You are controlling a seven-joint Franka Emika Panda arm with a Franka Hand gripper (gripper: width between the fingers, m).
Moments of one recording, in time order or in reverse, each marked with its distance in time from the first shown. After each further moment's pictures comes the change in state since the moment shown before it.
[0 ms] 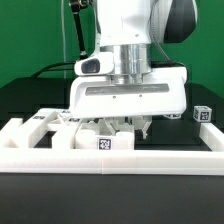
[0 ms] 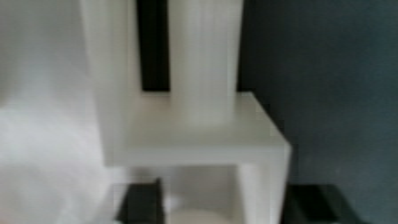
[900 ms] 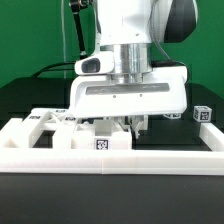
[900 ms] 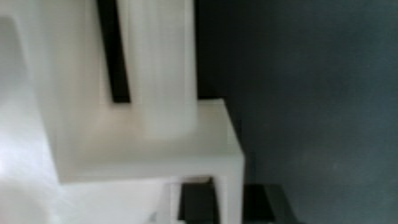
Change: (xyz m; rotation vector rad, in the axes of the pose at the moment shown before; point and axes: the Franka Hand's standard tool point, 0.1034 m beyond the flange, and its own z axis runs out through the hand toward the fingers) arm 0.001 -0.003 -0.001 0.001 0.003 0.000
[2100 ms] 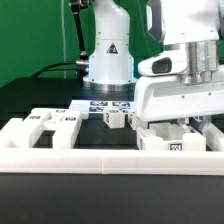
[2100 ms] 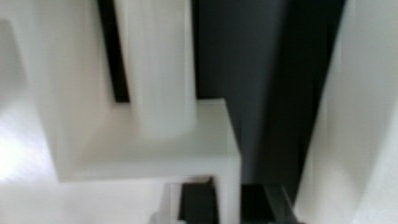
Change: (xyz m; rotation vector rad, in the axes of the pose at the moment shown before) arm 0.024 -0.118 0.004 0.046 0.010 -0.121
